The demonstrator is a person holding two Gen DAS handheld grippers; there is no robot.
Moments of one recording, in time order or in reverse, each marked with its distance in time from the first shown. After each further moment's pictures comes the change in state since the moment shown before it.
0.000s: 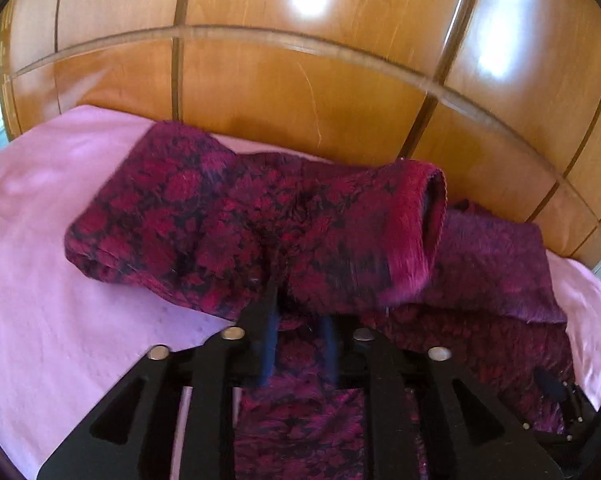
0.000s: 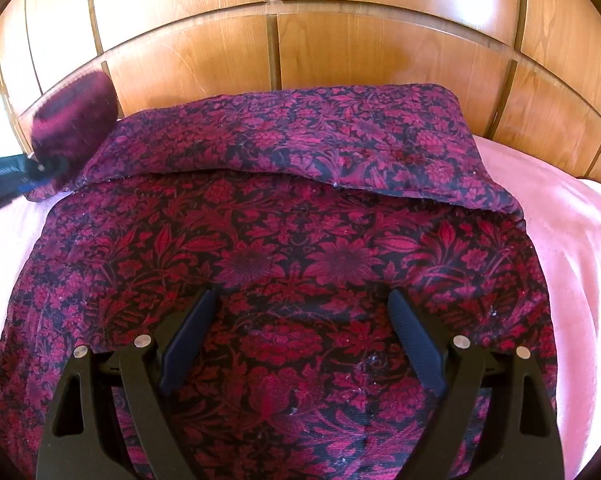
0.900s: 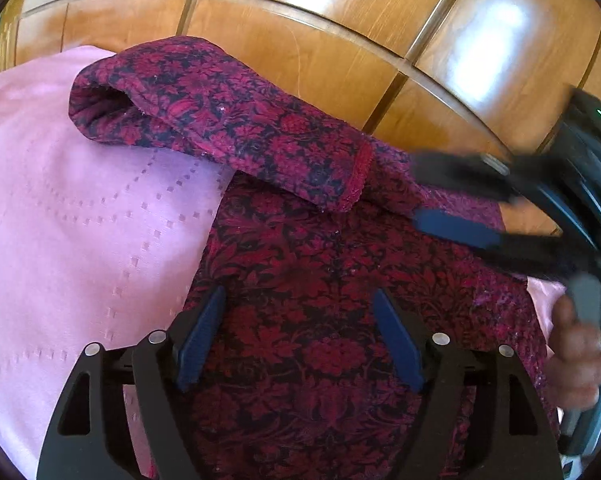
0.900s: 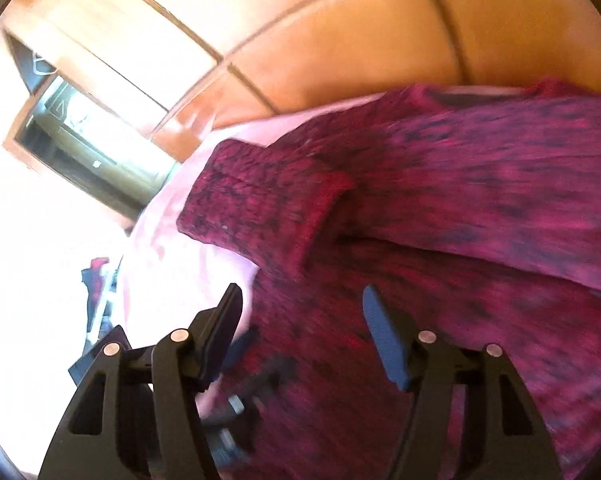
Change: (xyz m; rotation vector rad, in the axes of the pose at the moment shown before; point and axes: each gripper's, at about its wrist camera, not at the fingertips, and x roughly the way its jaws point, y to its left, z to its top) left arm -0.017 0.001 -0.088 -0.107 -0.006 -0.166; right arm 0.033 0.073 0.100 0.105 0.255 0.691
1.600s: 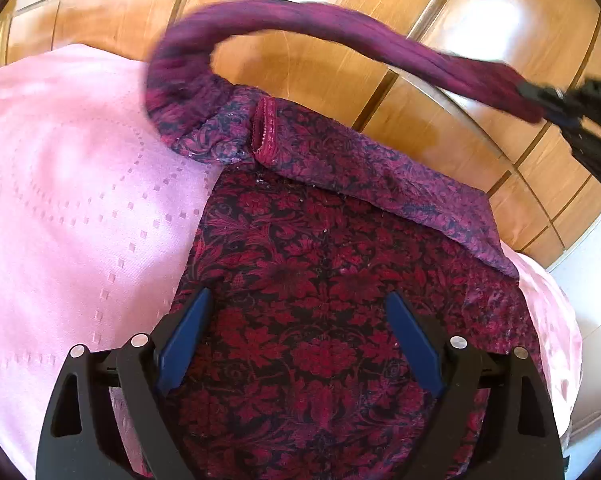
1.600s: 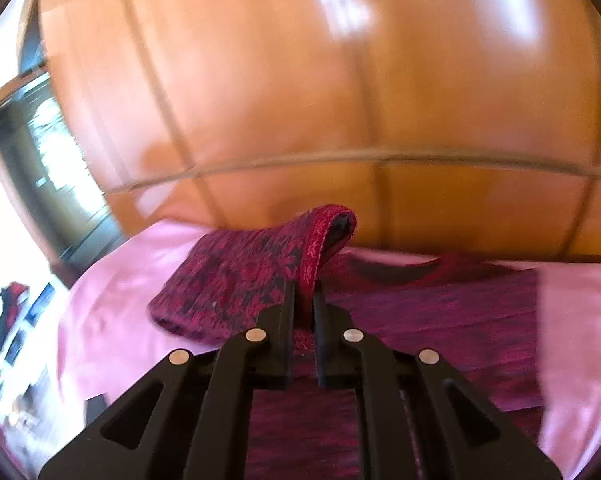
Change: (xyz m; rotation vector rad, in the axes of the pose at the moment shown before) left arm 0.003 -0.005 -0.003 0.010 0.008 -0.030; right arm -0.105 0.051 0.032 -0.173 -0.429 -0.377
